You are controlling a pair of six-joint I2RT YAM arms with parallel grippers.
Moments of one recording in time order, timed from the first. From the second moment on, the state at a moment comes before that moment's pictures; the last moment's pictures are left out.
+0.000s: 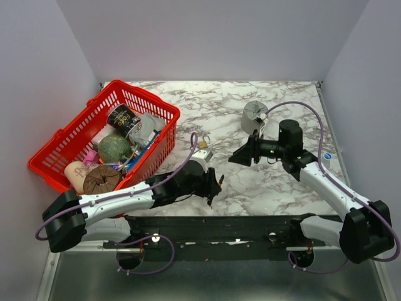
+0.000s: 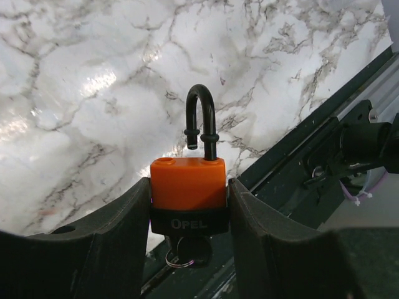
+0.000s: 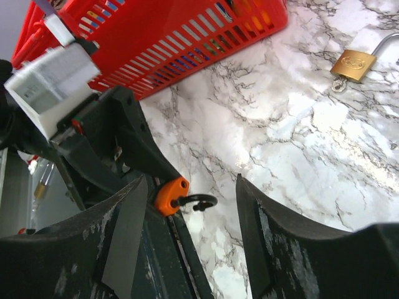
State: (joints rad) left arm -1.06 1.14 0.65 -0.10 -0.07 -0.72; right arm 0.34 1.17 0.71 0.06 -0.90 0.34
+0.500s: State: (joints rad) left arm -1.07 1.42 0.66 -0.02 -0.07 -0.82; right arm 0.34 1.11 0.68 0.06 -0.83 0.35
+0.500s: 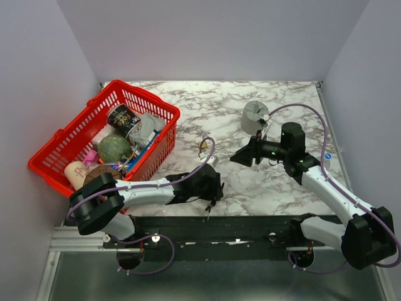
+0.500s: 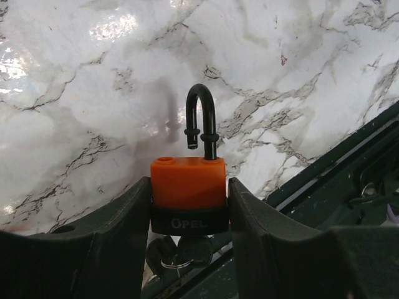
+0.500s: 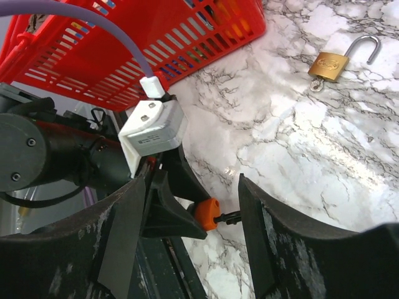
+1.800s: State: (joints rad) left arm -0.98 1.76 1.02 -0.37 -0.50 -0.95; right arm 0.34 1.00 0.65 0.05 -0.71 0.37
